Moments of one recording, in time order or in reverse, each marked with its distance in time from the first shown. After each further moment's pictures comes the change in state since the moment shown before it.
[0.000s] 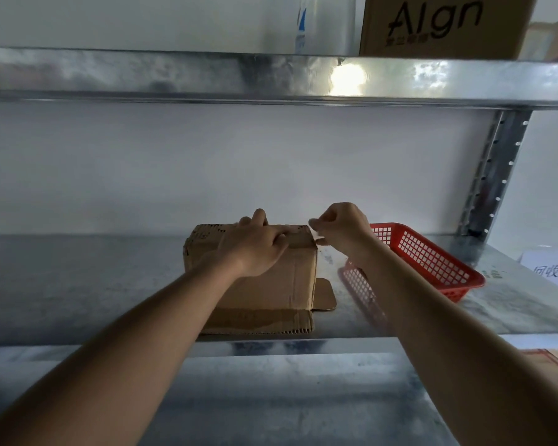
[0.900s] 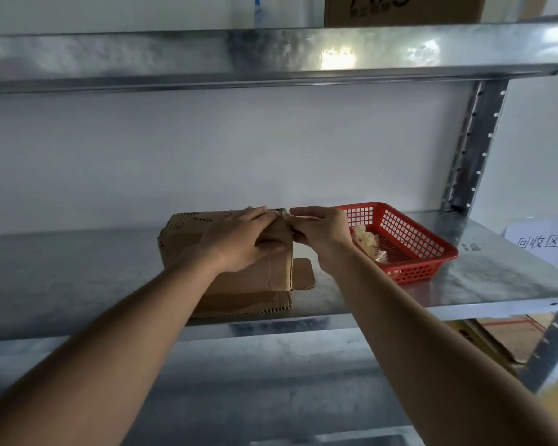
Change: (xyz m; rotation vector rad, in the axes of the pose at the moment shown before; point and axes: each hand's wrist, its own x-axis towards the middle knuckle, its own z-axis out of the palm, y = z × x) left_hand -0.007 0.017 0.008 0.079 -0.007 0.141; right_hand -0.034 0.029 0.013 0.761 0.012 0.187
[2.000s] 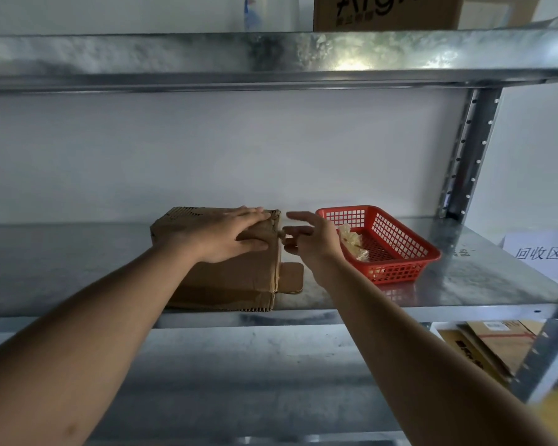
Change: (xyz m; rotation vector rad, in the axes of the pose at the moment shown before) left_hand -0.009 0.008 -0.013 -0.147 -0.188 -0.047; right_hand -0.016 0.013 -0.028 -0.195 -0.055 -0.022
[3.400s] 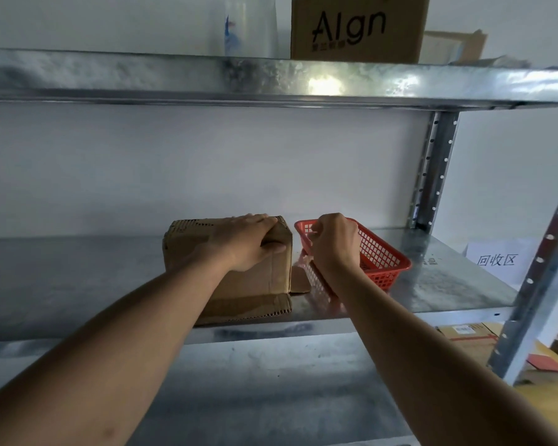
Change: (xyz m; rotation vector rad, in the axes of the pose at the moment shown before) left_hand 0.043 0.057 0.013 0.191 0.216 0.042; right_hand 0.005 -0.023 -0.055 -0.810 0.378 -0.255
